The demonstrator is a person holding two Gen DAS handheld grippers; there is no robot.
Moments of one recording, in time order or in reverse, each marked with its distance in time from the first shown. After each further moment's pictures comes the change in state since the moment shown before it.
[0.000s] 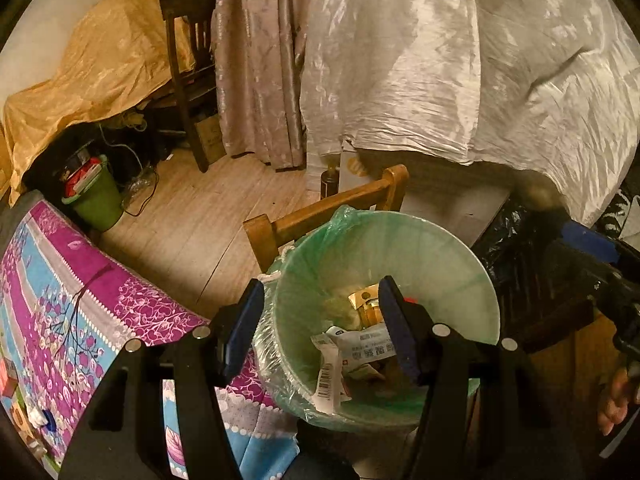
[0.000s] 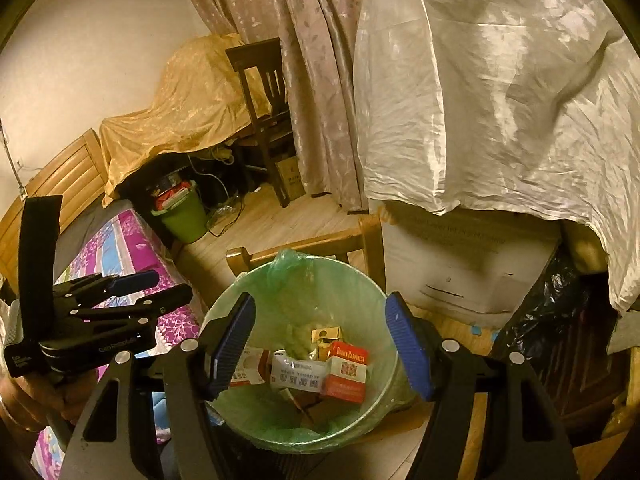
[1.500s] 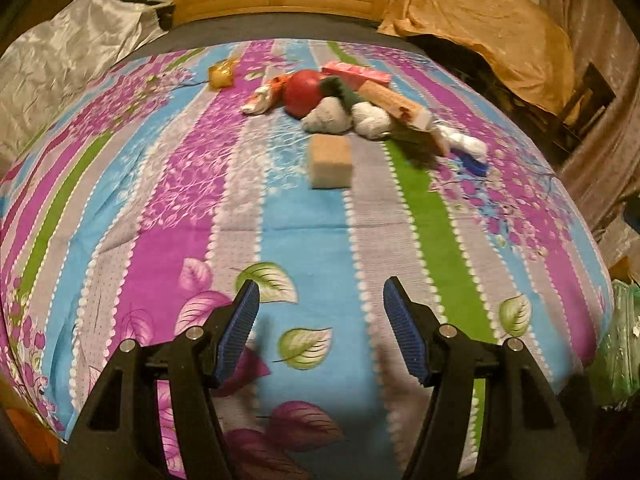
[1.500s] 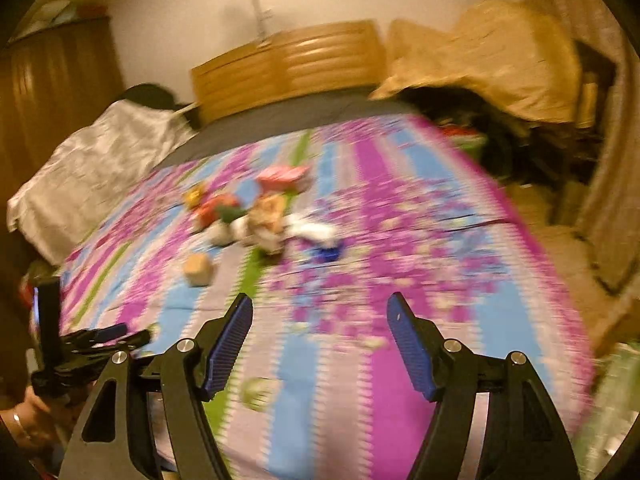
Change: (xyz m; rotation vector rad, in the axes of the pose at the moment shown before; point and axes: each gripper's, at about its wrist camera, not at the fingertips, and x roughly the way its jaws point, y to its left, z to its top) left arm -0.246 0.293 -0.430 -1.004 -0.013 0.662; right arm 0.032 0.491 -0.168 -0.659 0.256 0.761
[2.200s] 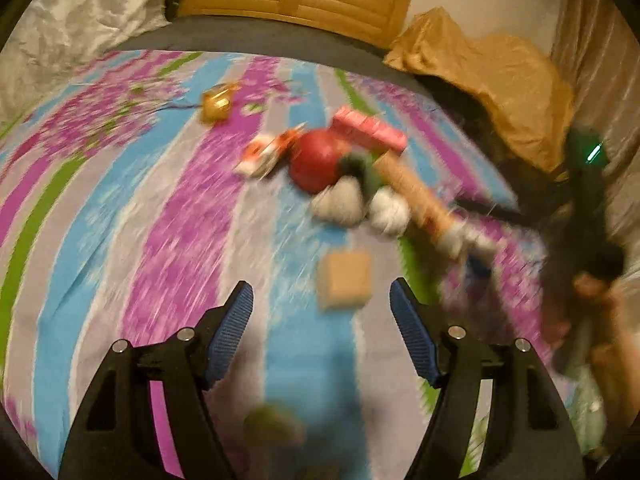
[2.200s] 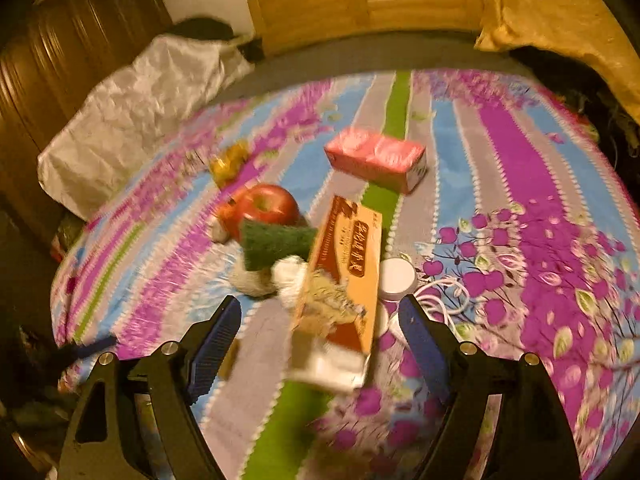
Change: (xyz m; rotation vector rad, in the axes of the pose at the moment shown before) left arm 0.039 0.037 0.111 -0.119 -0.050 -0.177; right arm 0.251 0.039 0.132 -0.123 0.297 0.199
